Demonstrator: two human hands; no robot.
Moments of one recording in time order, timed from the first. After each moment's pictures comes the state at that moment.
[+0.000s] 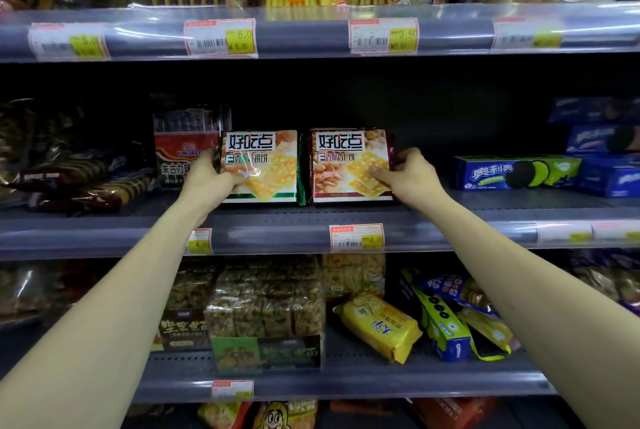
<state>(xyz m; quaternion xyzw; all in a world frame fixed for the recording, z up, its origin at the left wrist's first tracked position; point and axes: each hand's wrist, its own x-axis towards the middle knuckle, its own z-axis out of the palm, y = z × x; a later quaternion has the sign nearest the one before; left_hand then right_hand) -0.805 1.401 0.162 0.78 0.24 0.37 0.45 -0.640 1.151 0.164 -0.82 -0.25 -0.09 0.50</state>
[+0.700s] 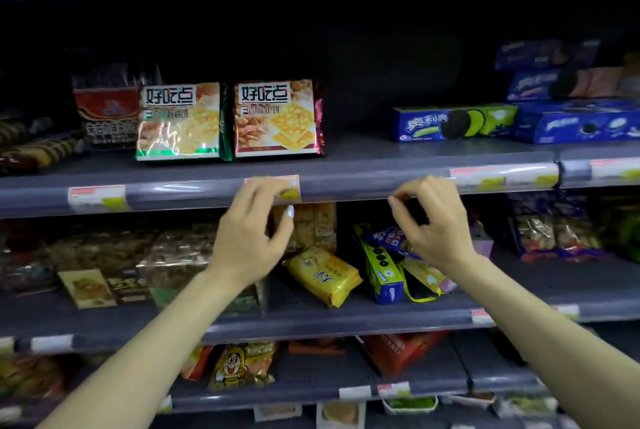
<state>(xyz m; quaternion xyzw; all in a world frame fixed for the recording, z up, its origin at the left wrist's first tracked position) -0.796 1.213 0.059 0.86 -0.04 0.50 0.12 -0.643 0.995 0.054 -0.67 -0.47 -0.44 0.36</state>
